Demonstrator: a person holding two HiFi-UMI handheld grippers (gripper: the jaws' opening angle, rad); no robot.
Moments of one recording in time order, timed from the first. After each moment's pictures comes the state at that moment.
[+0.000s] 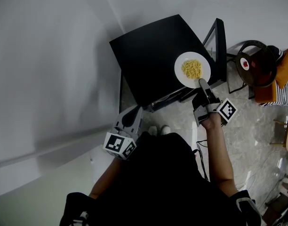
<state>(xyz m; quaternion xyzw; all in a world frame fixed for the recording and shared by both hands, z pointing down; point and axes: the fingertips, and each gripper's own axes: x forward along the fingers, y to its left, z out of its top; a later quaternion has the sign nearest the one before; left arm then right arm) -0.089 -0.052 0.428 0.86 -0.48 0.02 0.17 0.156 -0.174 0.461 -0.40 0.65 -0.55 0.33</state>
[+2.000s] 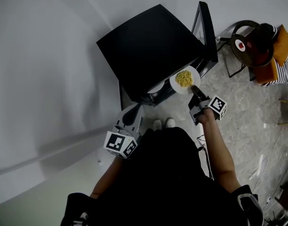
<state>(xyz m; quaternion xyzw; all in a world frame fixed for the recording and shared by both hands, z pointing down) -0.052 -0.064 0.449 0.88 -0.43 0.05 0.18 0.196 -0.132 0.627 -0.47 0.56 -0.63 0.26</state>
